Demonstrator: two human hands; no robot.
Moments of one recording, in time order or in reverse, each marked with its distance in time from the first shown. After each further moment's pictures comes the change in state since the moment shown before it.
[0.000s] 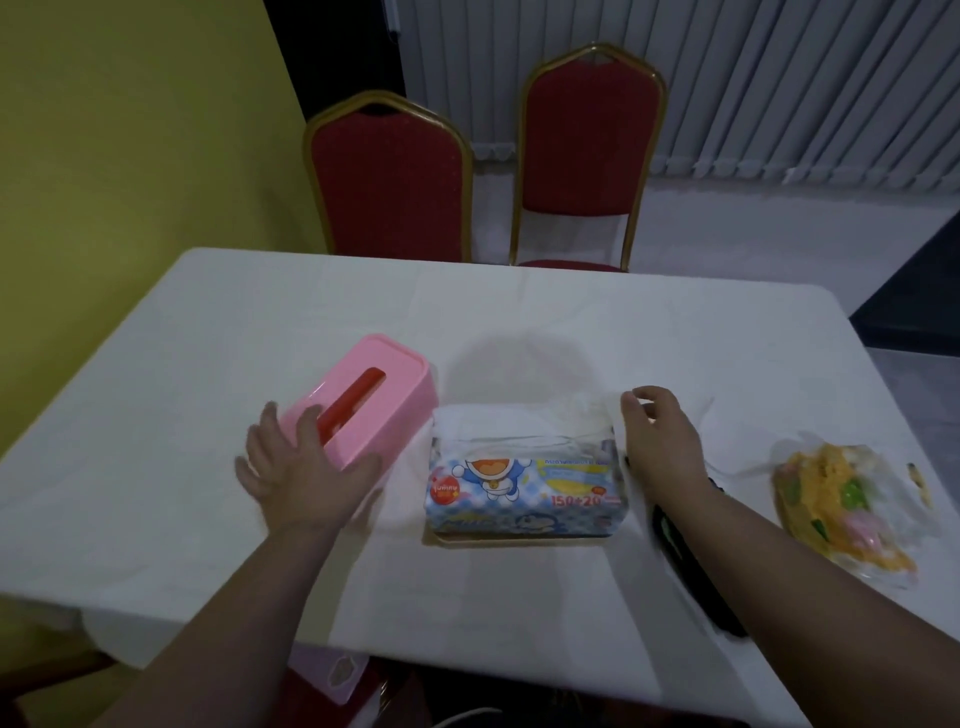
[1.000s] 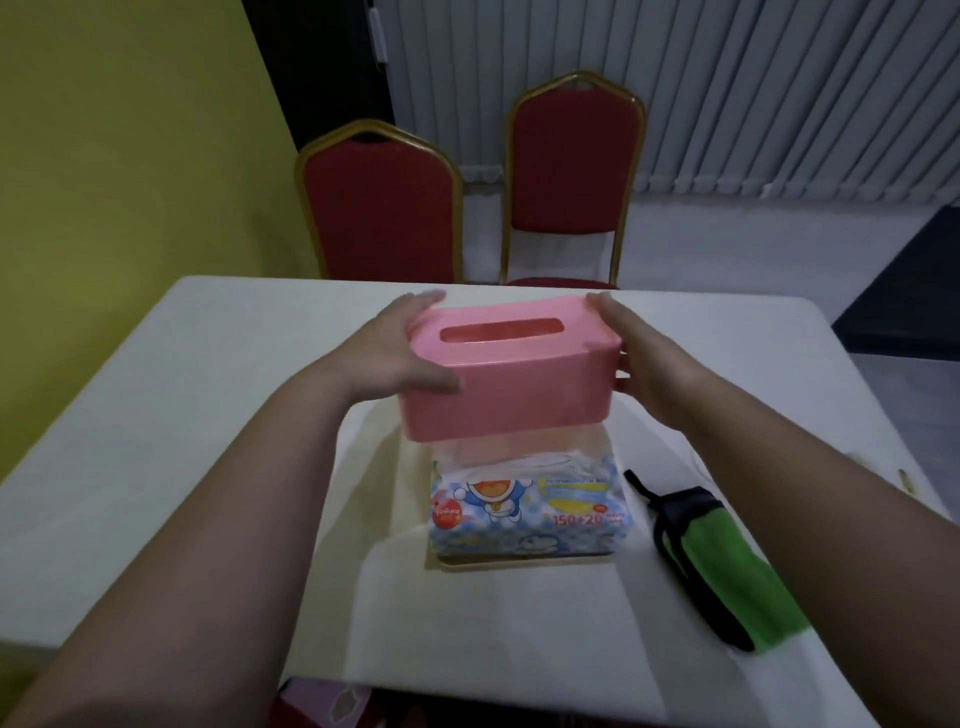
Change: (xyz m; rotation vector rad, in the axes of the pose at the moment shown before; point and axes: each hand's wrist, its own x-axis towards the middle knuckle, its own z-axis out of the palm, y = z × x) left_hand 0.071 0.127 -0.085 -0.541 -0.628 0.433; right_hand 0.032 -0.091 -0.029 0.394 -0.489 -0.058
